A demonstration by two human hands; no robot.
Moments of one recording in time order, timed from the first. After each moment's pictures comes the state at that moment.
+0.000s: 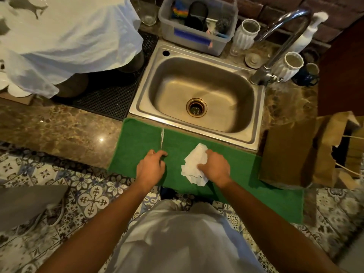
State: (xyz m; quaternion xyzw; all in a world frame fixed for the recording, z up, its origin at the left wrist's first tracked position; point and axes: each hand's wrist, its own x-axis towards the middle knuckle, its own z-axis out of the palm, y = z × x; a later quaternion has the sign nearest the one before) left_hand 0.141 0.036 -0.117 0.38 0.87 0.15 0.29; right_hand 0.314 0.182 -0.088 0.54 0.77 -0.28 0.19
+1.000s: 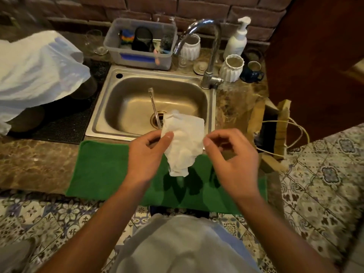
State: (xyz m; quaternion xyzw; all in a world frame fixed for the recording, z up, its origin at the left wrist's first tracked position) left_hand 0.277 0.151 0.080 0.21 0.69 0.58 0.39; right_hand 0.451 0.217 0.098 0.46 0.73 -0.37 -0.35
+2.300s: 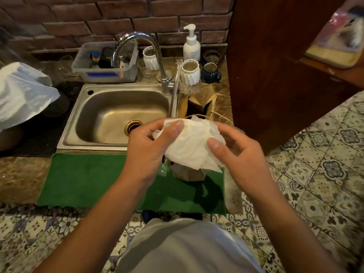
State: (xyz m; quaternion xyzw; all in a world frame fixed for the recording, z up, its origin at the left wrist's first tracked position) left_hand 0.472 0.228 0.143 0.28 0.61 0.62 0.41; right_hand 0.657 0.288 0.121 0.42 0.62 -0.59 -0.30
